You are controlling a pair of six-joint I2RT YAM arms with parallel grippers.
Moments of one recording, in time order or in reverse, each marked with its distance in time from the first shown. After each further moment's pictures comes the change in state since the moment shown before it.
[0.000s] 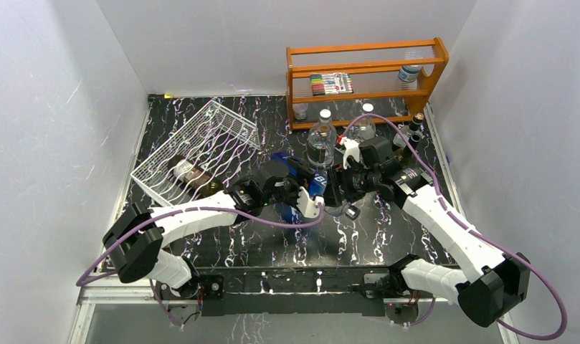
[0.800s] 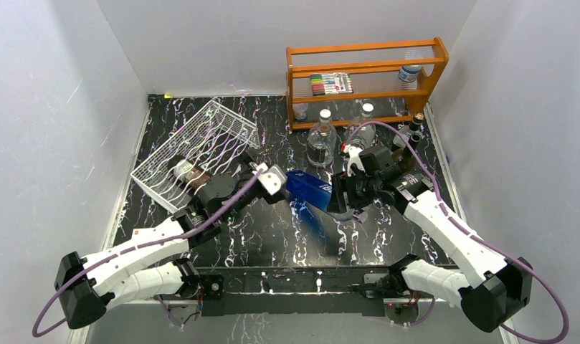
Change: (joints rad) left arm -0.005 -0.494 -0.165 0.109 -0.274 -0.816; right arm 0.013 -0.043 -0.066 -0.050 0.139 0.026
